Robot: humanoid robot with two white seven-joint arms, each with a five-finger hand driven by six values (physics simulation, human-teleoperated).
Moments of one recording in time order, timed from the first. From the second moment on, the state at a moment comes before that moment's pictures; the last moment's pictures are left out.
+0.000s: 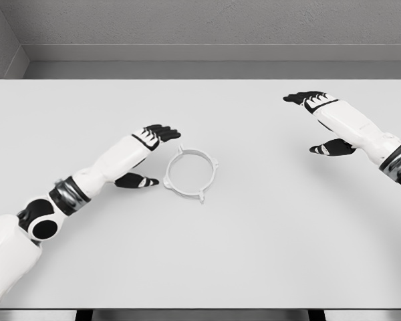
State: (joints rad) left arm -0.29 0.49 -0.50 -1.39 -0.51 -0.61 0.03; right arm -0.24 -0.38 -0.11 -1.60 0.56 -0.51 0.61
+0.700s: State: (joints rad) left arm -0.27 0.48 -0.53 -1.41 -0.53 -0.61 0.03; right arm -0.24 -0.38 -0.11 -1.60 0.56 -0.51 0.61
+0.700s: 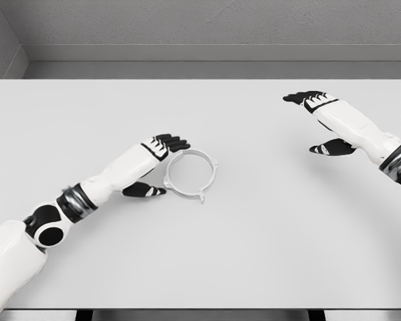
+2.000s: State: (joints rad) left arm -0.31 0.44 -0.54 -1.33 -0.54 -0.61 0.03; right arm -0.24 -0.35 -0.11 -1.60 0.56 -0.51 0.61
